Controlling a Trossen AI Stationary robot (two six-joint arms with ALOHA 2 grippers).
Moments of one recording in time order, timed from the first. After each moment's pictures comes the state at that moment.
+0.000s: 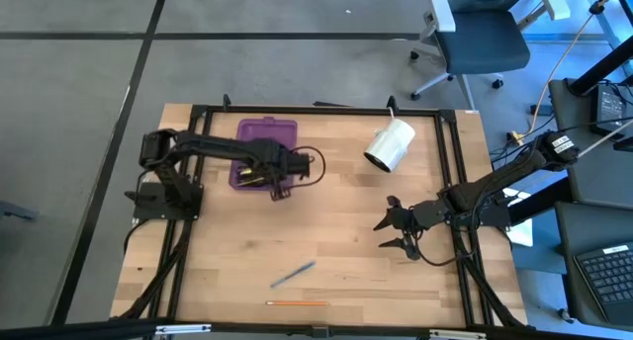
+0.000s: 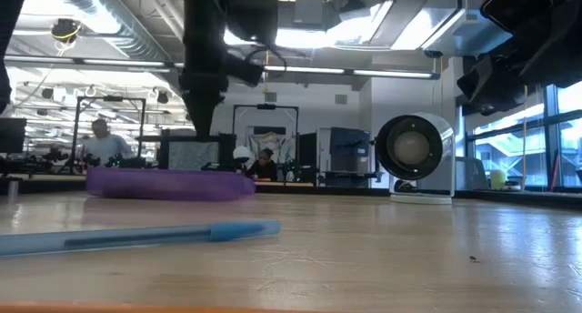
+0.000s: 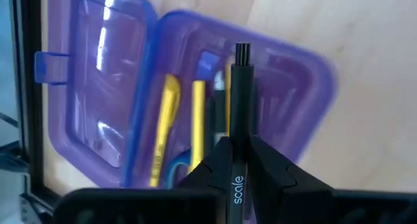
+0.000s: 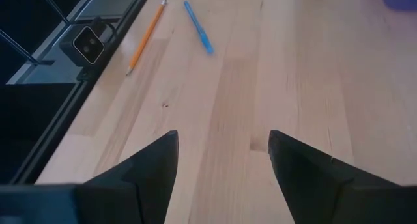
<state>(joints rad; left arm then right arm) 0.11 1.73 1.32 -1.12 -0.33 -0.22 0.44 1.04 0.39 0.09 0.08 0.28</state>
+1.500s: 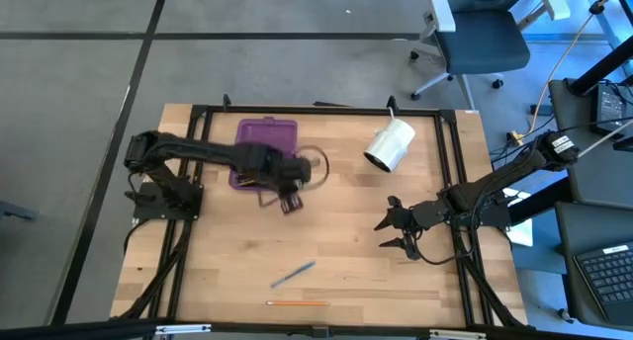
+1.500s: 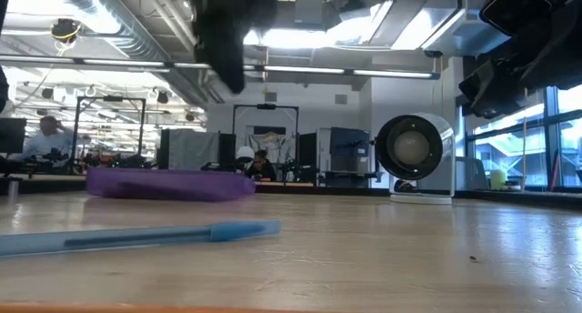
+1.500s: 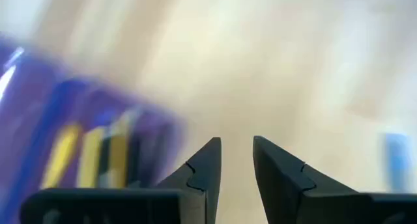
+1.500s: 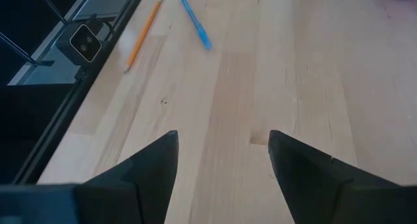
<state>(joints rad) -0.03 1.63 1.39 -0.97 -0.13 -0.43 0.44 1.04 0.39 0.07 0.08 0.31</state>
